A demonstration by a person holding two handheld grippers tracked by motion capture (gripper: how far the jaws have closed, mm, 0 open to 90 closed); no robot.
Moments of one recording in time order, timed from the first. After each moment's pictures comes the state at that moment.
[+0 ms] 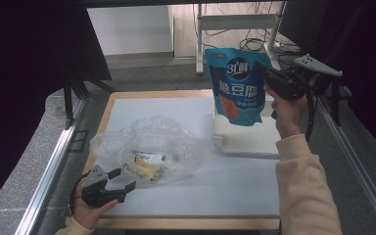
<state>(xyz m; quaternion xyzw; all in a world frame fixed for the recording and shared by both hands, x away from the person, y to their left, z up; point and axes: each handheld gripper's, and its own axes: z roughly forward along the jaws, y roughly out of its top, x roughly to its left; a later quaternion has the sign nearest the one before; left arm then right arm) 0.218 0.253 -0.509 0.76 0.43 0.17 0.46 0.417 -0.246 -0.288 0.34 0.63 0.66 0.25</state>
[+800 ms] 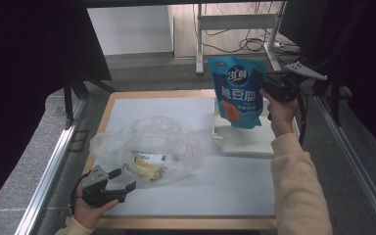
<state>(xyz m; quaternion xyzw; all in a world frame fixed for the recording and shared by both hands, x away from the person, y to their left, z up) 0.219 0.253 -0.510 0.76 0.43 0.17 0.45 0.454 -0.253 -0.331 0.37 0.63 0.63 0.24</state>
